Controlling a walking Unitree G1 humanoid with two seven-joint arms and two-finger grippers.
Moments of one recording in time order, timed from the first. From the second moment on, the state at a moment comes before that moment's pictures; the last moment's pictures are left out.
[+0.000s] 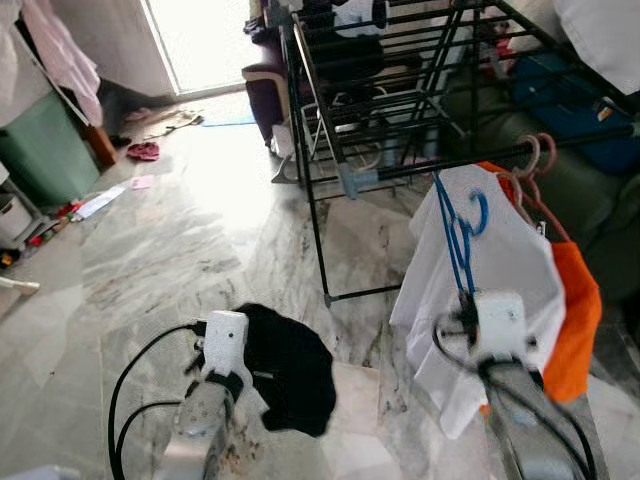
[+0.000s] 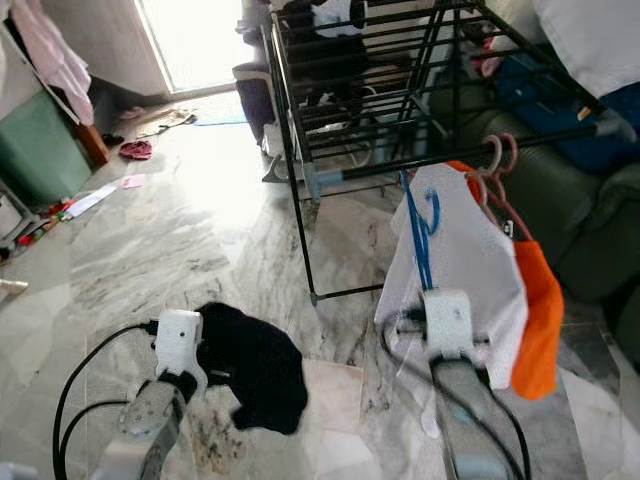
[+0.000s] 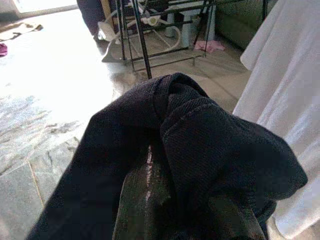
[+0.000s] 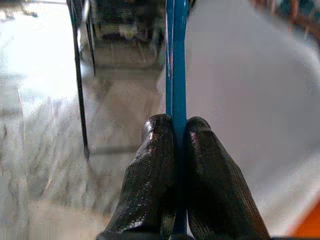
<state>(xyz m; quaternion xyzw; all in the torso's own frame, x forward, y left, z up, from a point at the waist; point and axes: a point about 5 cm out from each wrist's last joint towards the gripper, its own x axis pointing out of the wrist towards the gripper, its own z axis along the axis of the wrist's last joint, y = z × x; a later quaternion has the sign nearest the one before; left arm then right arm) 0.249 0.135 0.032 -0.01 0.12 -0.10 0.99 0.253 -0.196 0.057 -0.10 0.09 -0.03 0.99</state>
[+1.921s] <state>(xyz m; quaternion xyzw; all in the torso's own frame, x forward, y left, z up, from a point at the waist) 0.263 0.157 0.030 0.05 0.13 0.02 0.99 0.285 -0.131 0.053 -0.07 0.10 0.12 0.99</state>
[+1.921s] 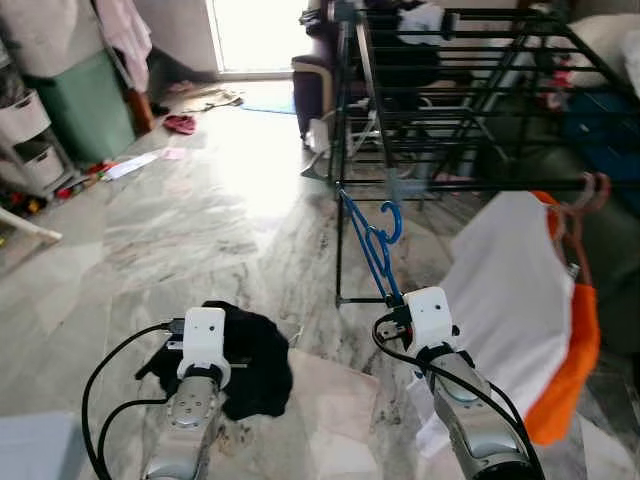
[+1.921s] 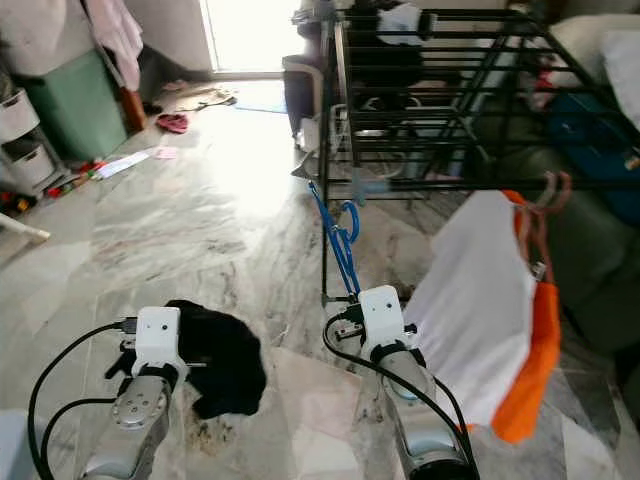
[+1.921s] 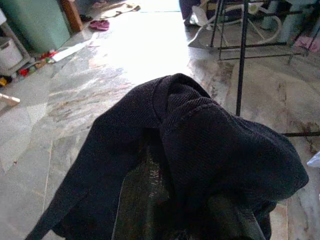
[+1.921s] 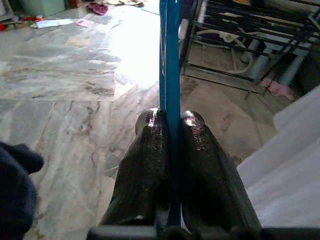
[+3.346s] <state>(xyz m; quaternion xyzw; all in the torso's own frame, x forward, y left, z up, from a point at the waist) 0.268 0.155 0.022 0.08 0.16 0.03 0.98 0.259 -0.121 0.021 -0.07 0.18 0.20 0.96</state>
